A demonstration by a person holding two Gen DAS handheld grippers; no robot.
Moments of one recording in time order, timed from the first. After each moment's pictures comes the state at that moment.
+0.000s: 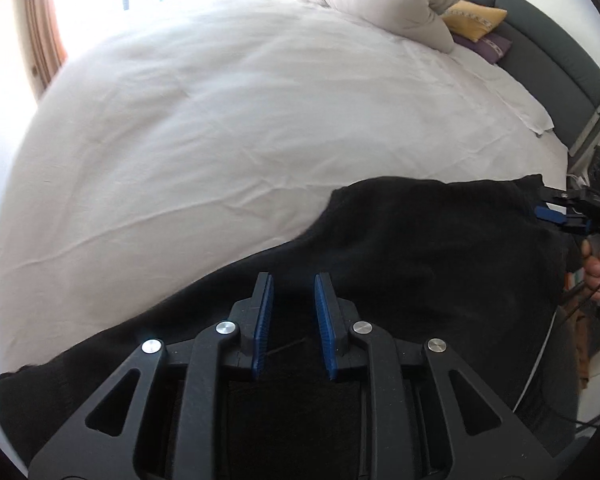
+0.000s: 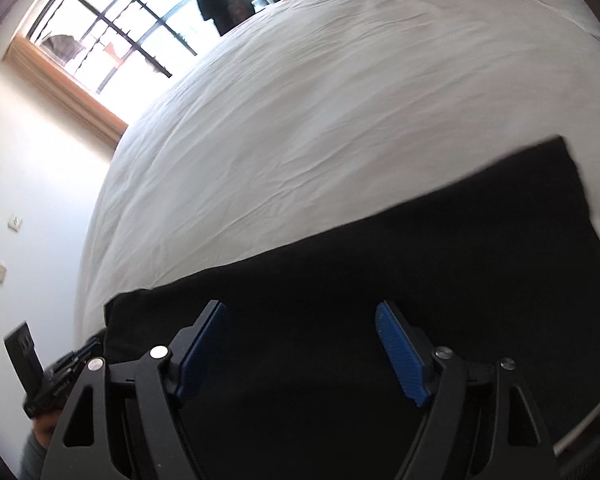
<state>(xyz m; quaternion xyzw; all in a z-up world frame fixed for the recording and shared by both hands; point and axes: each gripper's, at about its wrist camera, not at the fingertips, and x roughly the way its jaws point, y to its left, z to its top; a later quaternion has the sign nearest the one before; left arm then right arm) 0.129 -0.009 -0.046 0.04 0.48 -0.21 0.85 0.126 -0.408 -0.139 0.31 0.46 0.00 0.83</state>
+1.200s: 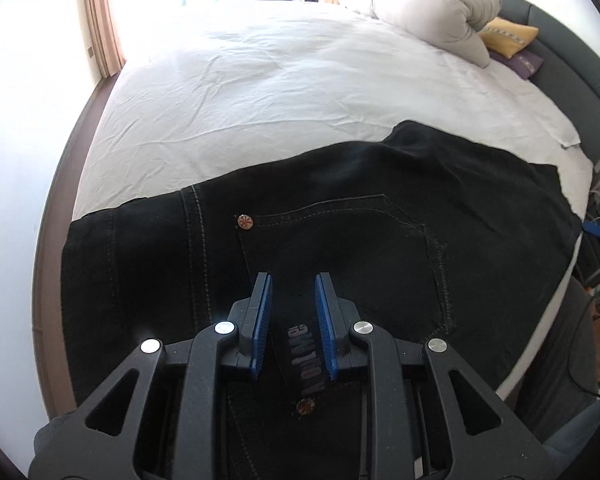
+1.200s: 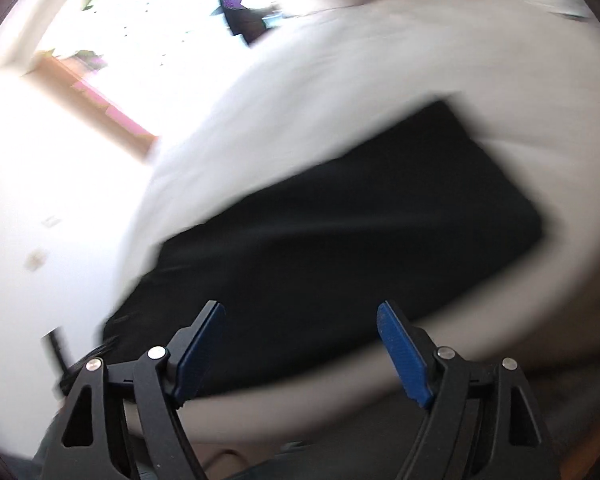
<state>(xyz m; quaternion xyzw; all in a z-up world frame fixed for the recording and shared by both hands) 0.032 0.064 -0.048 0.02 0.48 -0.13 0.87 0.008 -0.417 -0.114 0.33 0.43 0.08 0.84</state>
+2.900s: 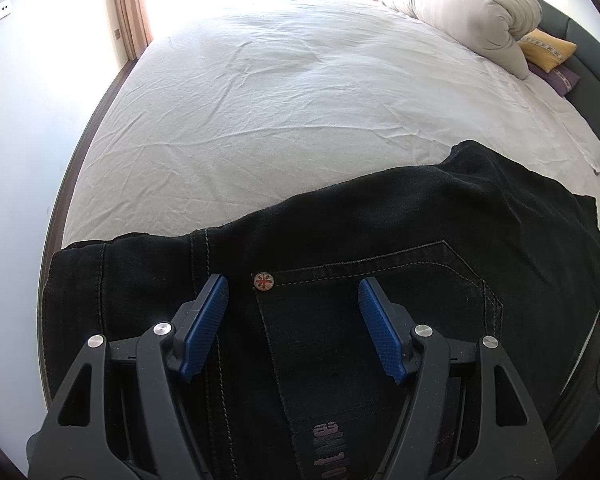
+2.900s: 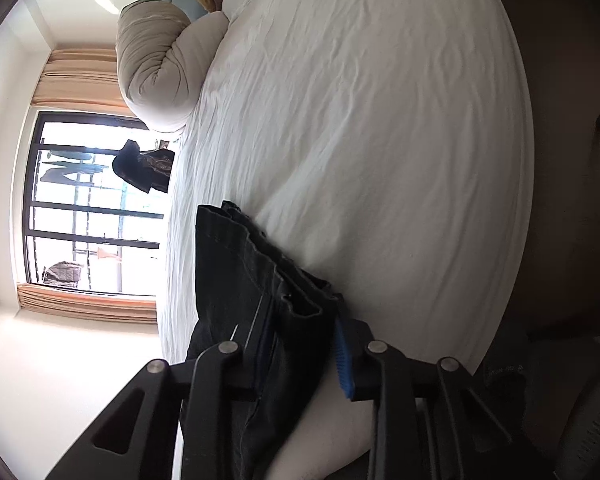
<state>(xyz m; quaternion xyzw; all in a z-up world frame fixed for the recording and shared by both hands) 0.086 0.060 -0.062 0.01 0.49 -0.08 0.87 -0.033 -0.578 -0.216 0.61 0.29 -0.11 0.73</state>
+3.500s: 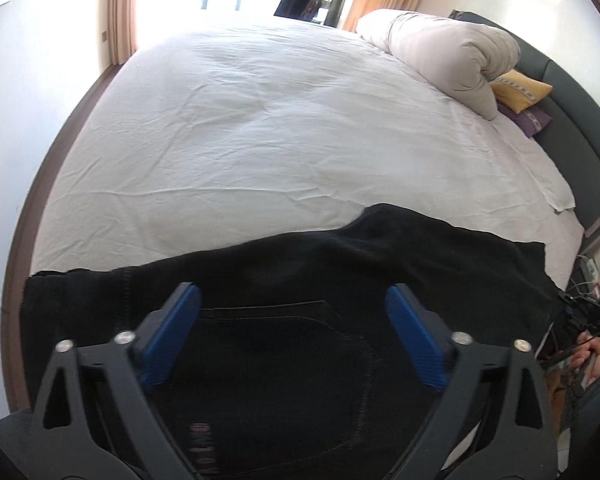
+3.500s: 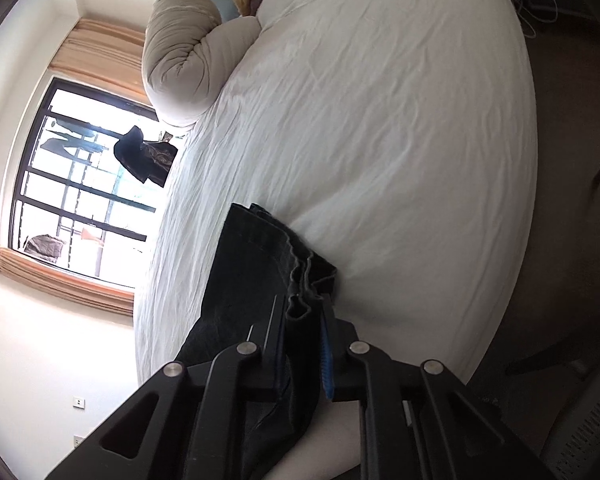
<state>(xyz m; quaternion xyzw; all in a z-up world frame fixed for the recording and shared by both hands) 0.087 0.021 -0.011 -0.06 0.46 -0.13 0.88 -0.021 -0.558 -0.177 0.53 0.29 -0.14 0.78</state>
